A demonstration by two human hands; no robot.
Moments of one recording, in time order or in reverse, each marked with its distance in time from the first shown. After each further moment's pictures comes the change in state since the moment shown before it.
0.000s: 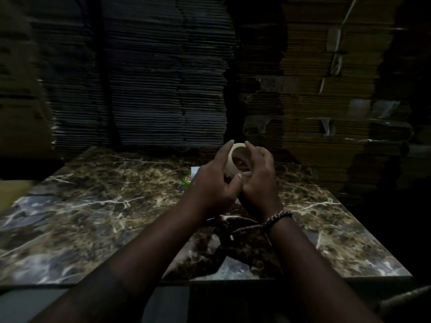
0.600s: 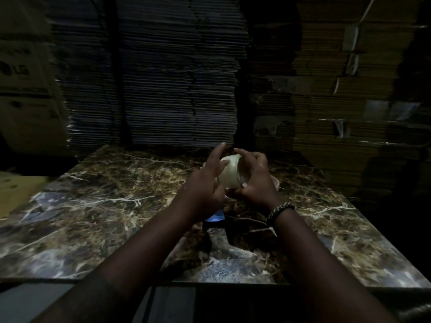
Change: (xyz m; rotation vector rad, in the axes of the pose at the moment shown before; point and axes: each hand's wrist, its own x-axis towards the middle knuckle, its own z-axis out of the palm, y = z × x) left_hand -0.010 -0.036 -0.025 0.058 -0.073 -0.047; right_hand 0.021 0.017 0.021 0.039 -0.237 -0.111
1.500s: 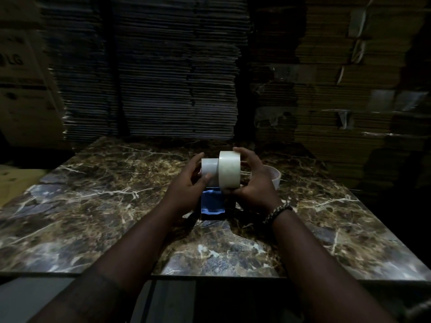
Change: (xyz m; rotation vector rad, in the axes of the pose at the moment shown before) left_hand -0.003 -0.066 0.015 -0.383 0.089 -0.249; right_hand -0.008 0.028 0.021 0.106 0.055 -0.021
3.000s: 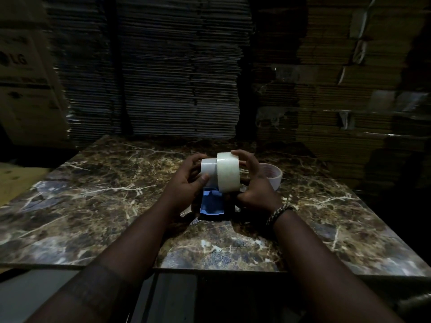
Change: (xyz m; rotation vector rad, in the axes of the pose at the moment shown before) left_hand -0.007 -0.004 -0.009 -0.195 -0.048 0.010; right_hand -0.011 0.002 0.001 0.069 -0.100 -0.063
